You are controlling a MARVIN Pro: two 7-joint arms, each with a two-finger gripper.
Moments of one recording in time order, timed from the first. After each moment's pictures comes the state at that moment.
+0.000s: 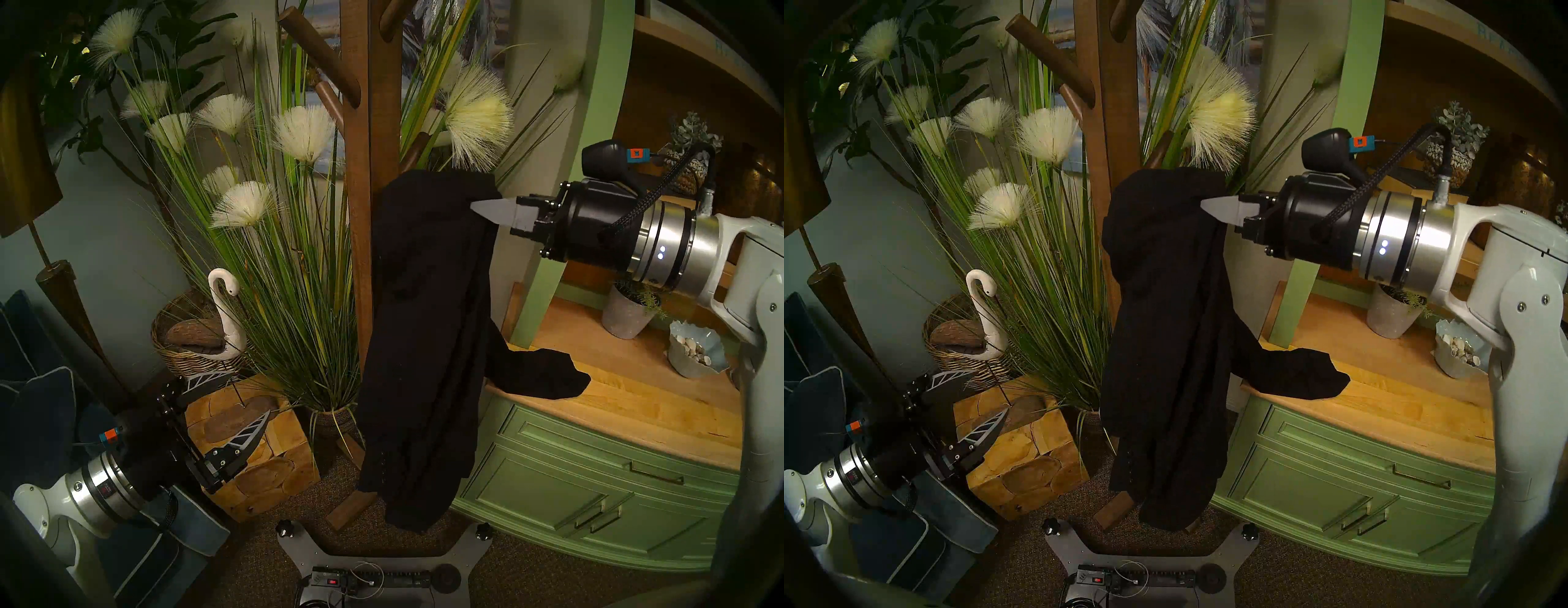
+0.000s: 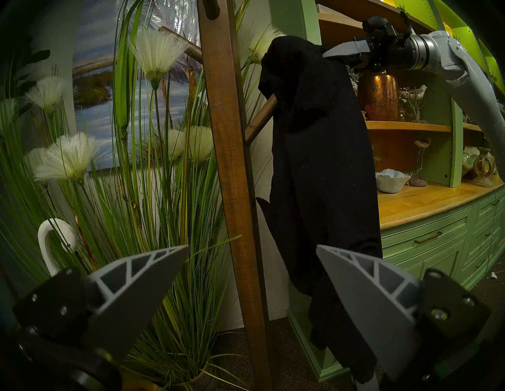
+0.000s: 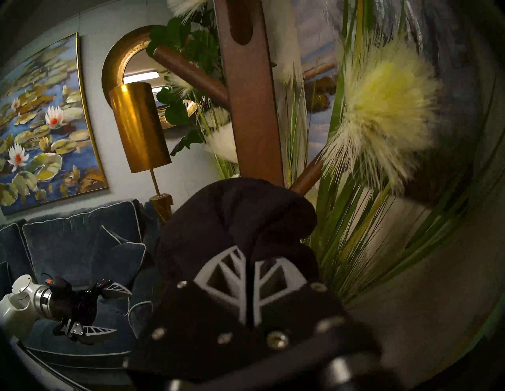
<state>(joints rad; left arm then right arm) 2.34 -1.58 -2.34 -2.29 -0.43 0.00 -1.22 -1.48 -0.76 1.90 -2.43 1.43 0.91 0.09</state>
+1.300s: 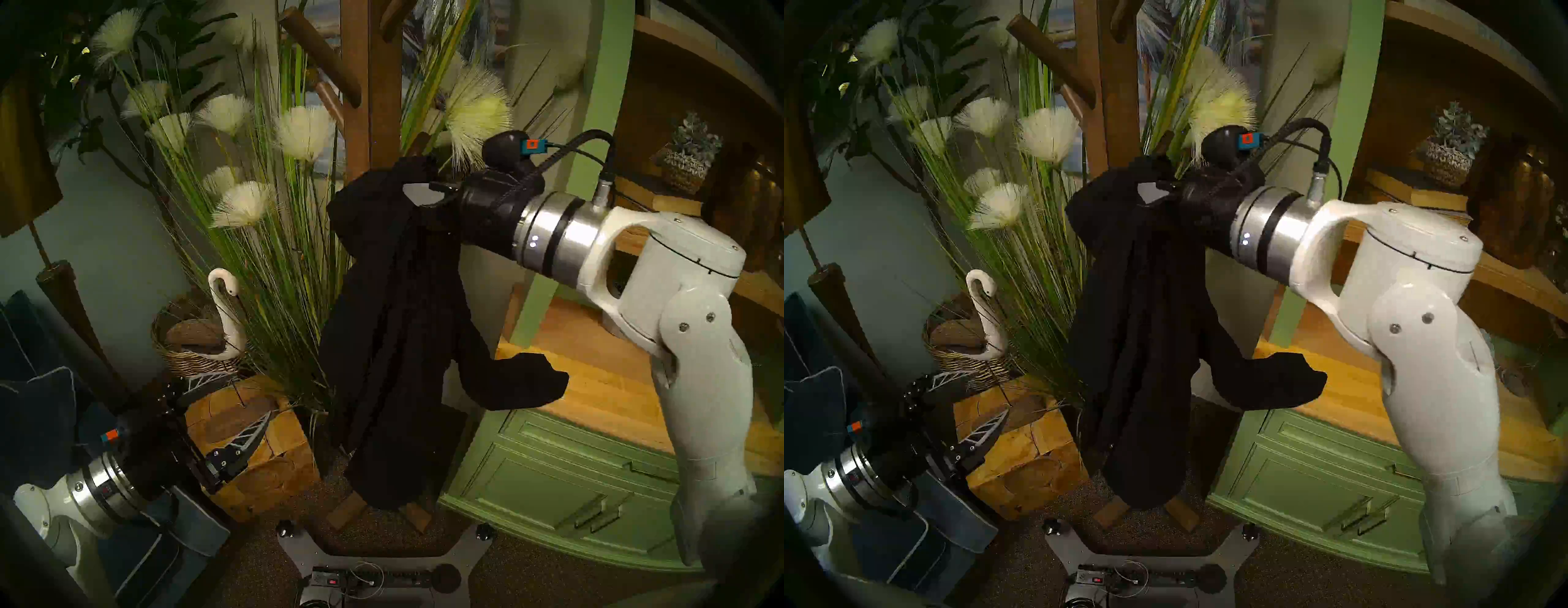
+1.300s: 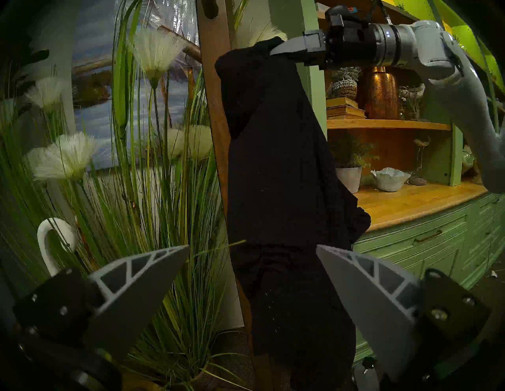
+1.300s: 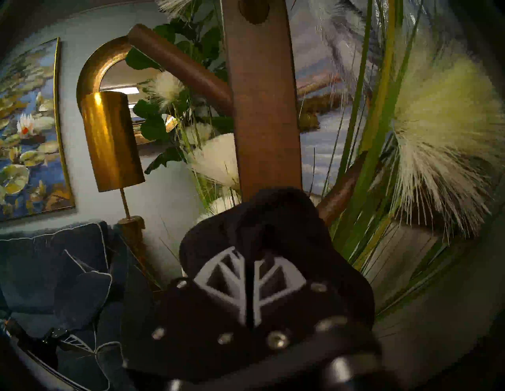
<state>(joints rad) 2.32 -1.59 -2.34 -2.29 -0.41 0.01 -1.24 -1.21 -0.95 1.33 -2.42 1.20 0.78 -0.32</state>
